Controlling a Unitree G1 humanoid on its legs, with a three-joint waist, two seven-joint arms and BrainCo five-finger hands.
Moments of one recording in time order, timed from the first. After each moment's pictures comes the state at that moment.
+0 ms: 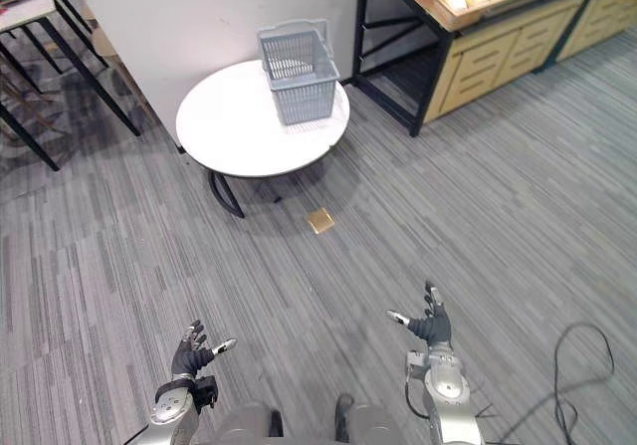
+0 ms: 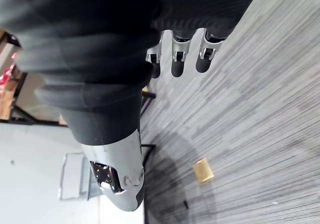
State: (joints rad) left arm 0.23 0.02 0.07 0.48 -0.12 -0.11 0.18; right arm 0.17 -0.13 -0.08 0.25 0.03 -0.06 -0.18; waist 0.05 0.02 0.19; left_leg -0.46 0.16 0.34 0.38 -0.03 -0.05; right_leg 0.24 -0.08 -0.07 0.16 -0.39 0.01
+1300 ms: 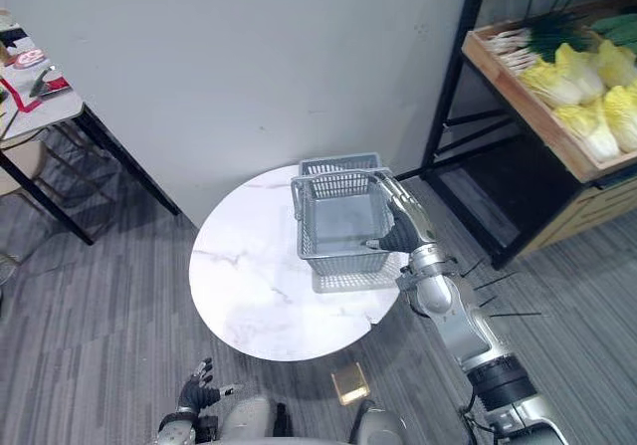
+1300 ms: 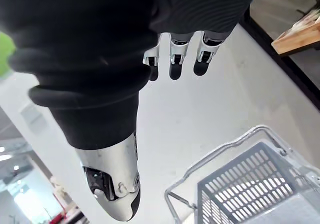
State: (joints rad) left arm 0.19 0.13 -0.11 0.72 -0.07 -0.13 0.16; right arm -0.59 -0.67 0.42 0.25 -0.47 -0.11 -0.19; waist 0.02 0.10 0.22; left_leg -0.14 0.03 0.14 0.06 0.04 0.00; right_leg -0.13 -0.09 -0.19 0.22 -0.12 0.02
